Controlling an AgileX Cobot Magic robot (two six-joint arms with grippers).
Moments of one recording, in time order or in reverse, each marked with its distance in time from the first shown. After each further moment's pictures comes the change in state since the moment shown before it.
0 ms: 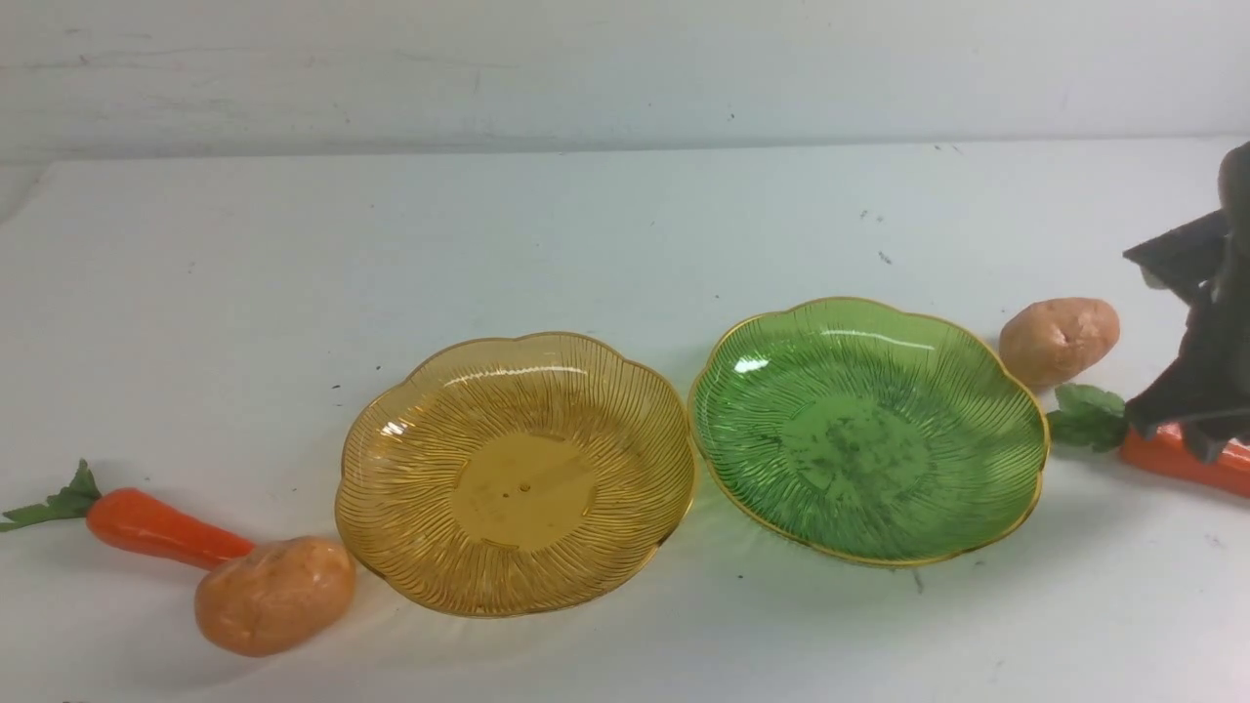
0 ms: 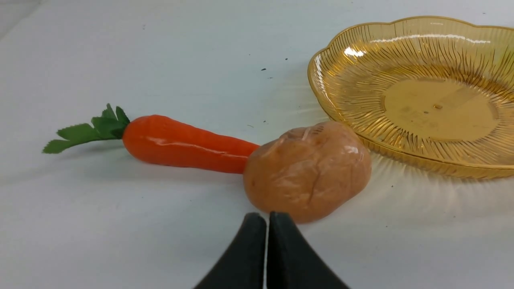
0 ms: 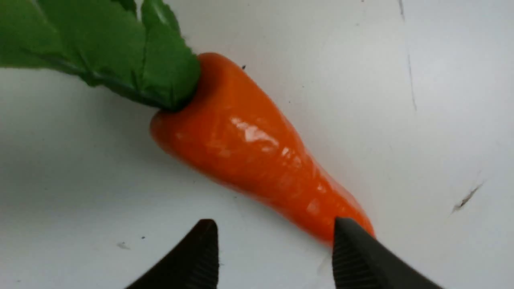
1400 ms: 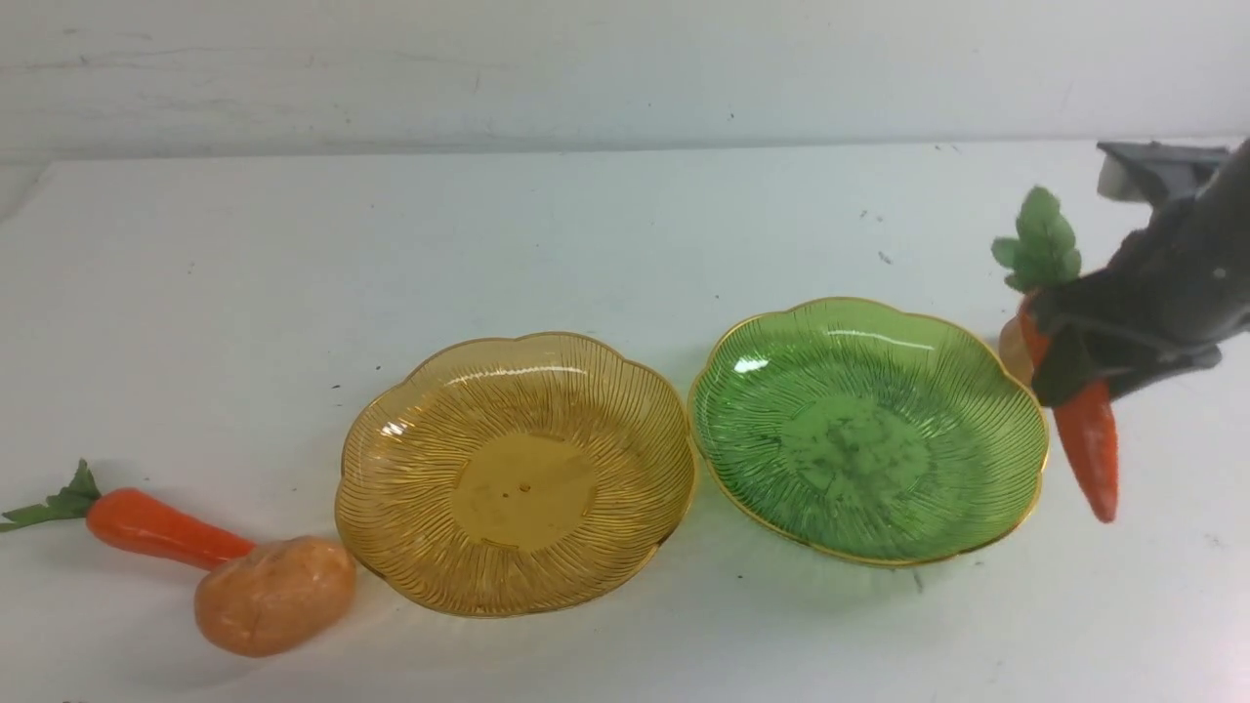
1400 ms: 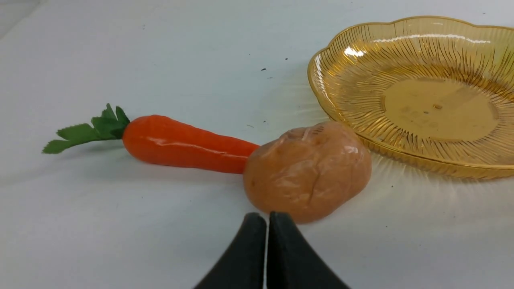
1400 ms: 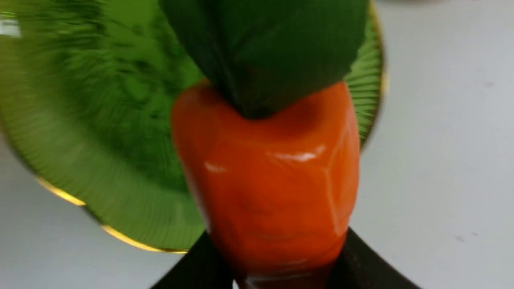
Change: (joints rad) right arm 0.058 -0.185 -0.054 0.640 0.142 -0.025; left arm 0.000 0.000 0.000 0.000 0.000 0.000
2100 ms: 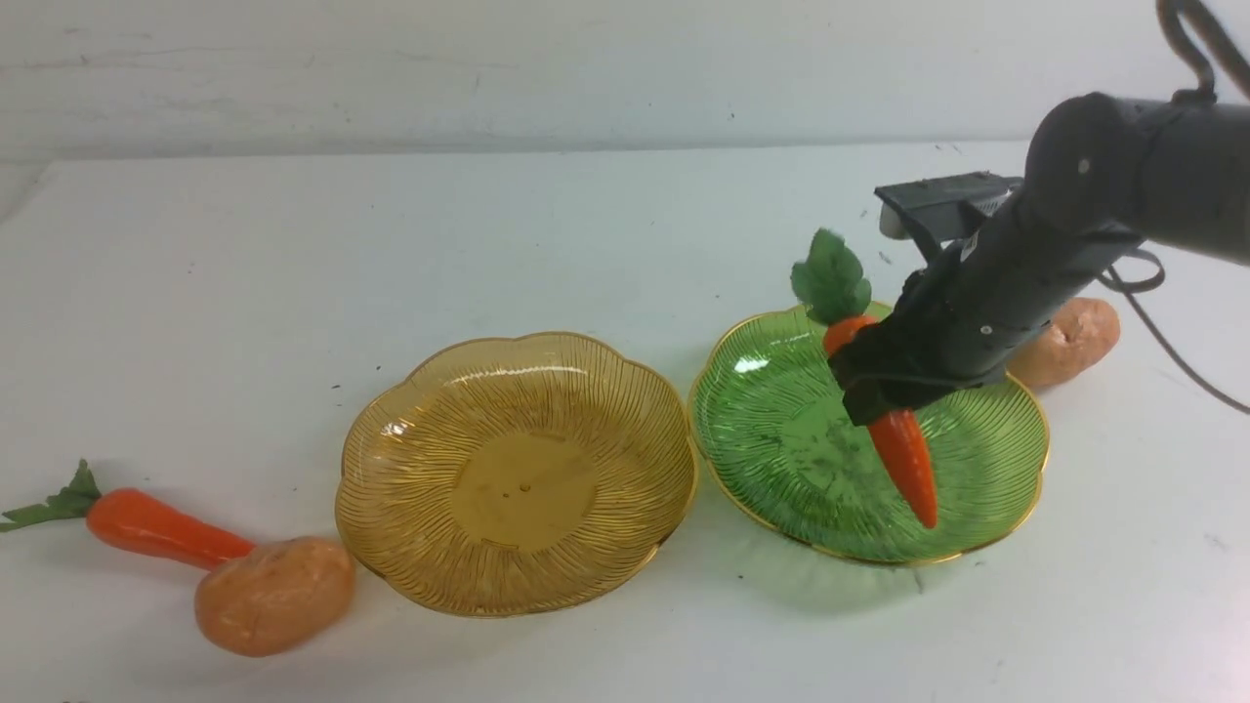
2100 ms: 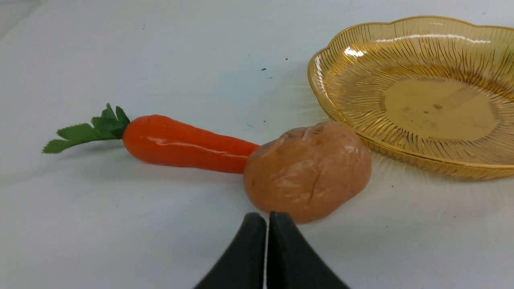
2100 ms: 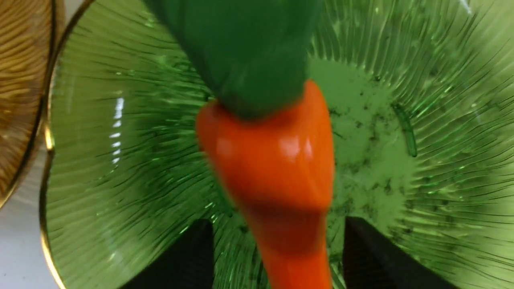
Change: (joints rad) right arm 0.230 0.168 0.000 -0.074 -0.315 0.018; left arm 0.000 0.000 0.000 0.000 0.000 0.000
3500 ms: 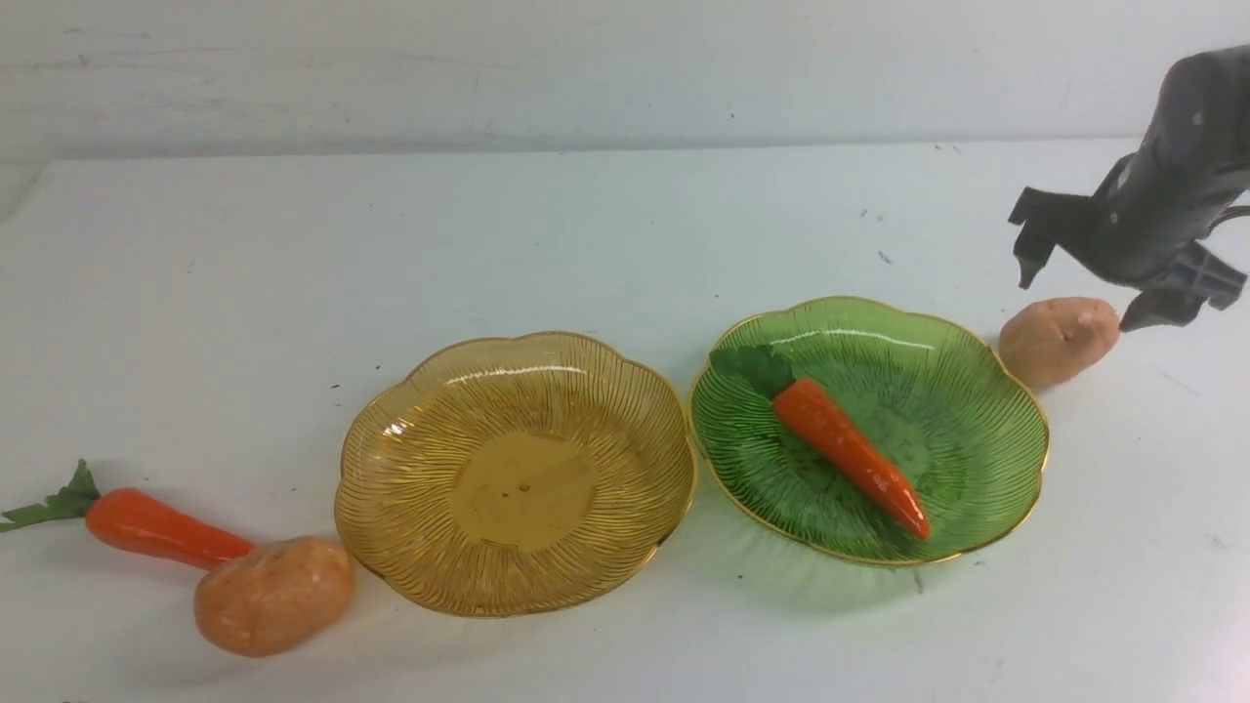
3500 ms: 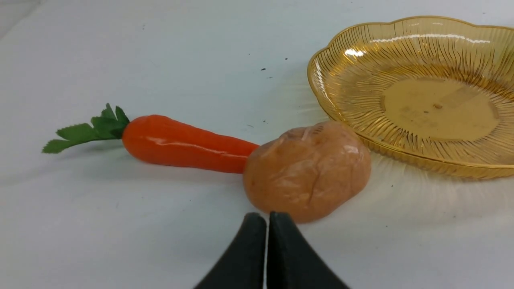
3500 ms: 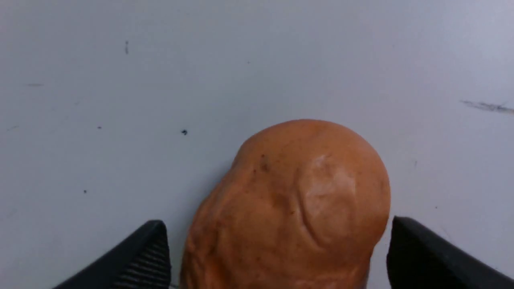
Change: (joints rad) right arm -0.258 0.266 -0.310 -0.345 -0.001 1.026; left arm 0.000 0.000 0.000 0.000 0.000 0.000
